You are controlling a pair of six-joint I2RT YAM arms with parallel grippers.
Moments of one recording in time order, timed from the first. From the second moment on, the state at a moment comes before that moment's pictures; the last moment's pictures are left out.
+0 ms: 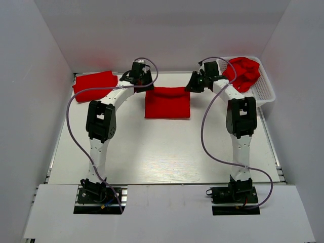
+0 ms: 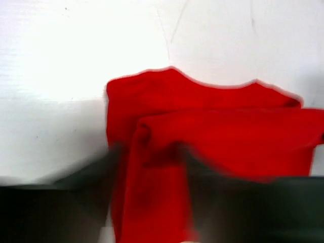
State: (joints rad) left arm -0.35 2.22 1.91 -0.42 -0.02 -0.44; right arm 0.21 2.25 1.87 -0.41 -0.43 0.37
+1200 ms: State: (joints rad) left arm -0.35 2.33 1.86 -0.41 0.11 -0.19; right arm 0.19 1.93 1.43 -0.31 -0.41 0.32
